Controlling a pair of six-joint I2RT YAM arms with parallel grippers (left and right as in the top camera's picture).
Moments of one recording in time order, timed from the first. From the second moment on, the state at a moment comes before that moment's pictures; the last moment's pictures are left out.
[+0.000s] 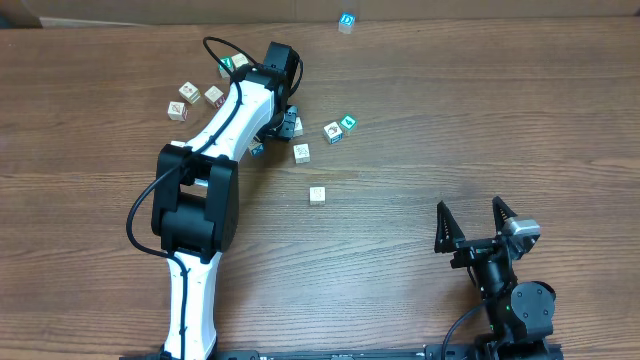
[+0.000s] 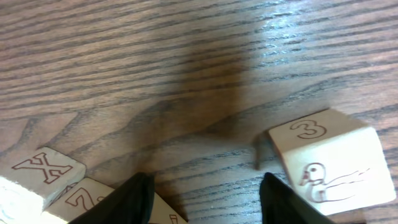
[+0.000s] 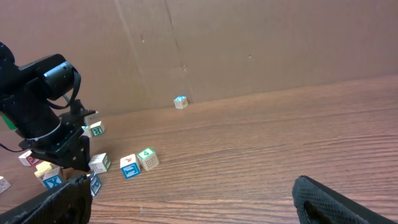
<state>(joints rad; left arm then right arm) -0.30 2.30 1.85 -0.92 -0.17 -0.13 0.13 0.01 0.02 -0.03 -0.03 0.23</state>
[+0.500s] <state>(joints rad) -0.30 2.30 1.85 -0.93 -0.12 -0.18 0.13 0.01 0.02 -0.04 -0.03 0.23</state>
